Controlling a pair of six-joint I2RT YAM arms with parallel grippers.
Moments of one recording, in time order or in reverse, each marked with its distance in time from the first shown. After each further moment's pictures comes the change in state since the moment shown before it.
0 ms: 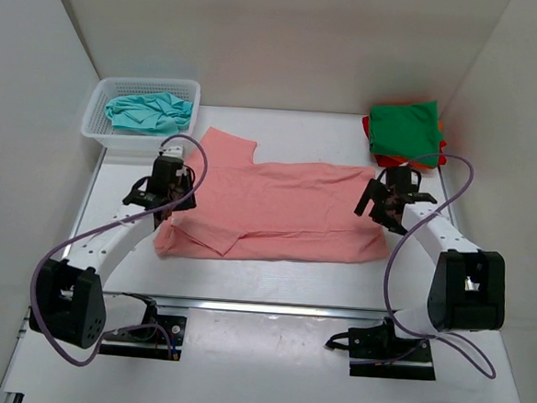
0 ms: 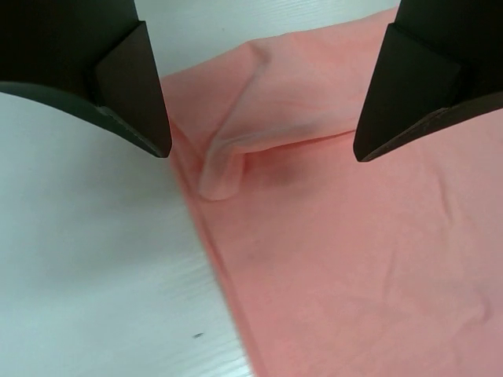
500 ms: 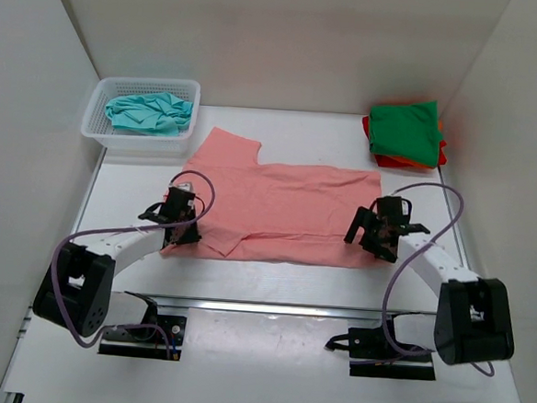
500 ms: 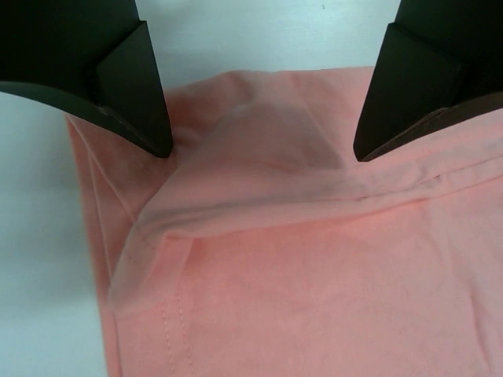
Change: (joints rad) left arm -0.094 0.075 -0.254 0.069 0.047 -0.132; right arm 0.093 -0.145 -0.267 0.083 -0.090 0.058
